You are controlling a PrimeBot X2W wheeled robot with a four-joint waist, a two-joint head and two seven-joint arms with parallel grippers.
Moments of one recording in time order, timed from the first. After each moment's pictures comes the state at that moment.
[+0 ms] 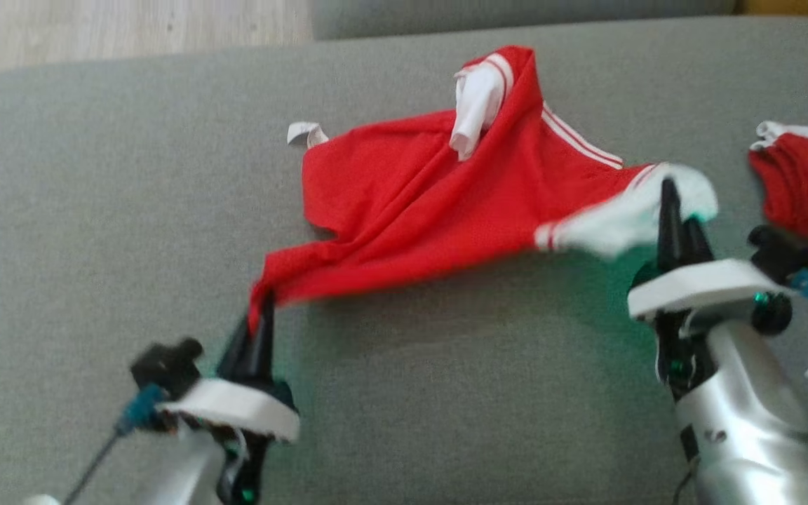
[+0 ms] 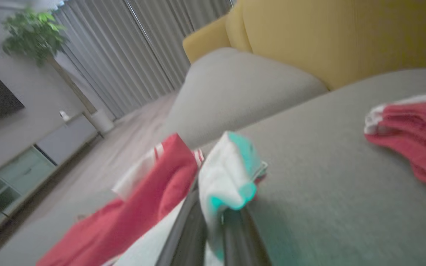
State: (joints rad) left arm -0.26 0.12 -0.41 0.56 -0.60 -0.13 -0.26; right arm -0.44 -0.06 0.06 0.68 0.46 0.13 -0.26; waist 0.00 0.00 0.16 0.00
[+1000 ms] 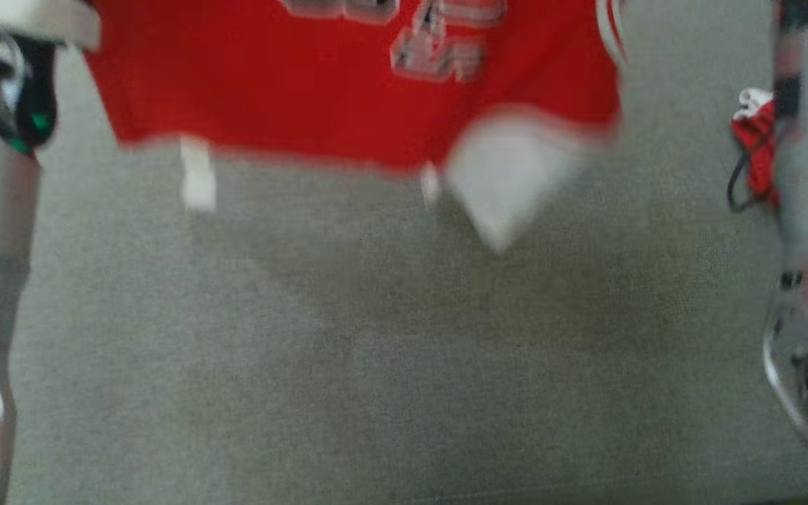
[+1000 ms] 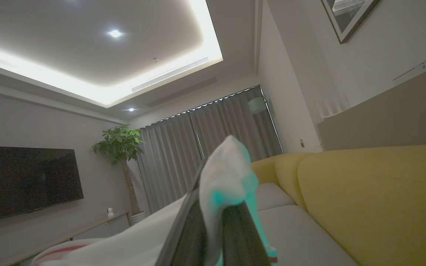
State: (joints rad) left arm -1.07 0.36 -0.35 0.61 -0.52 -0.09 -0.19; right arm -1.20 -0.07 -0.01 0.67 0.39 0.13 -0.20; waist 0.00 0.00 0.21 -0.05
